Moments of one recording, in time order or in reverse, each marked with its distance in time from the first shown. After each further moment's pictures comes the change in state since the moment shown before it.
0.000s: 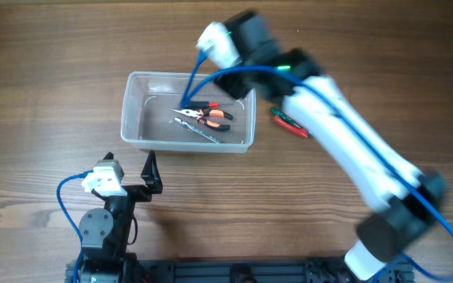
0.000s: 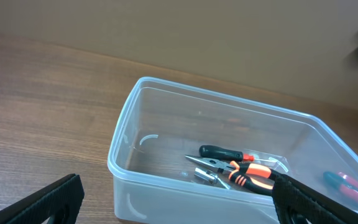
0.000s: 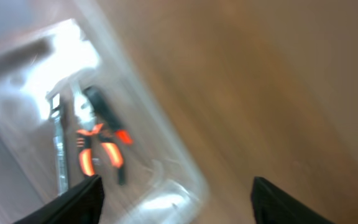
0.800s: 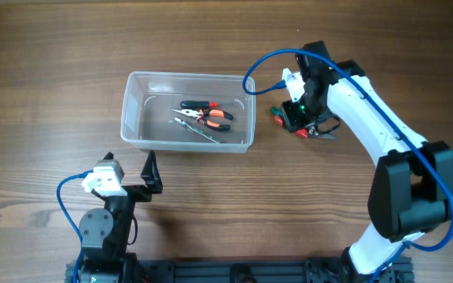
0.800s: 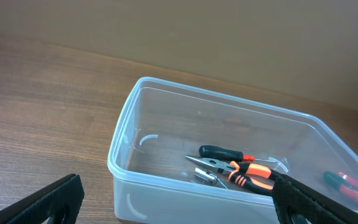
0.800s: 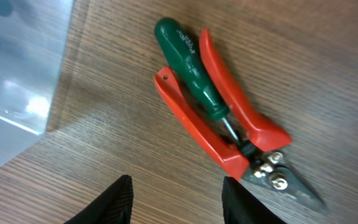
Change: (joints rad) left arm 0.000 0.000 0.000 0.000 0.000 0.000; right arm -0.316 0.063 -0.412 -0.134 -0.205 0.301
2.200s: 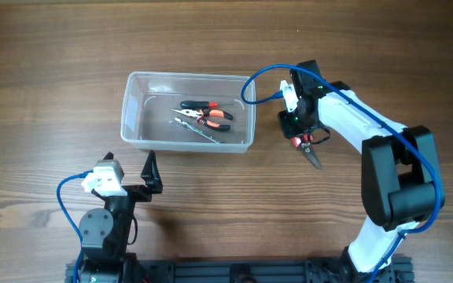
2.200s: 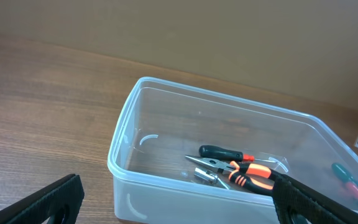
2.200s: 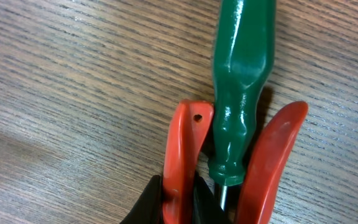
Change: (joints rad) left arm 0.000 0.000 0.000 0.000 0.000 0.000; right arm 0.001 0.074 -0.172 0.299 0.054 0.044
